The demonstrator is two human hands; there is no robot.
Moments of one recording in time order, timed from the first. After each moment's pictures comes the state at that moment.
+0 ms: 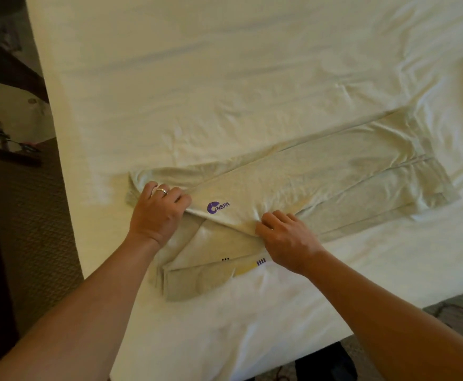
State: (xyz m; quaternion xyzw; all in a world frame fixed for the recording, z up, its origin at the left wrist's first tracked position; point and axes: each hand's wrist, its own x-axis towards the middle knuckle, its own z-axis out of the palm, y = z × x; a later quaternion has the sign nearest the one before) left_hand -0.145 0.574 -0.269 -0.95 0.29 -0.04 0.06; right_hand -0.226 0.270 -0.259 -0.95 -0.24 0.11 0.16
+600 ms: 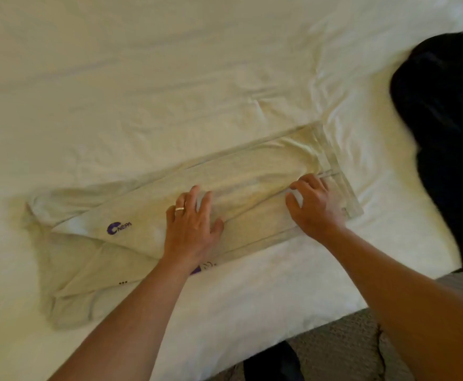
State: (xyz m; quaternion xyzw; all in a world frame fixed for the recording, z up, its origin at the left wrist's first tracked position) left_hand -0.174 0.302 -0.252 -0.97 0.10 0.17 -0.11; right_hand -0.176 0.025 -0.245 -0.97 0.06 0.05 0.21
